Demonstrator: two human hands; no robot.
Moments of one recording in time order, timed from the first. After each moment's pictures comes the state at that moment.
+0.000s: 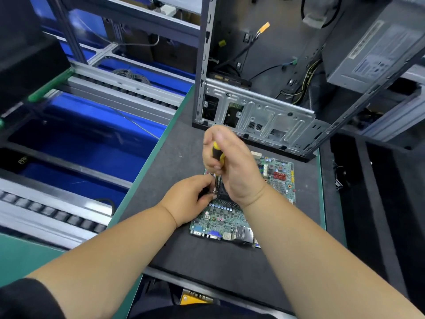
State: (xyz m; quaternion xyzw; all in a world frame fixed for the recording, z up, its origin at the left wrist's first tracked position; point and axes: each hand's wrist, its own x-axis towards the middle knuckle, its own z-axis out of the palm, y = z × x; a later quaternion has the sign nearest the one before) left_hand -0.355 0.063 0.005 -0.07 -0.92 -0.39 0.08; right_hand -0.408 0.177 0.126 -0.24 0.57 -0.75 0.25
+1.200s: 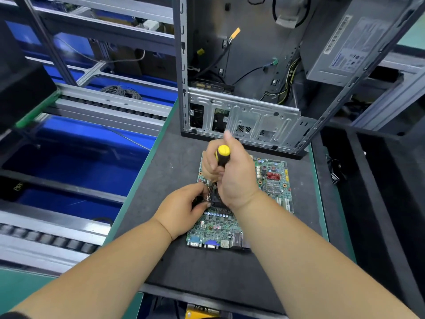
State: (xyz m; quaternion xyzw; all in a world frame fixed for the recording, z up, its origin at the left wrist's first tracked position) left_hand -0.357 0.063 -0.004 -0.05 -0.92 -0.39 0.08; right_hand -0.413 0.180 0.120 -0.17 0.50 -0.82 0.22
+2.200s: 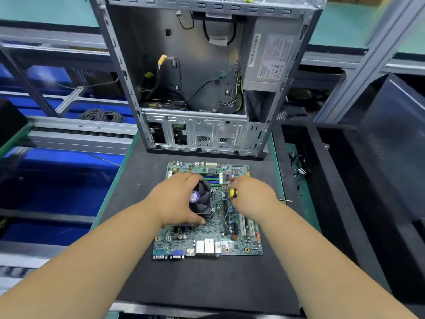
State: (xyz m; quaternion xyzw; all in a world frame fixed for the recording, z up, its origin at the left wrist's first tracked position) left_hand -0.412 0.115 0.074 -0.13 -0.98 -0.13 -0.08; right_hand -0.452 0.328 0.089 -0.17 0.97 -0.04 0.18
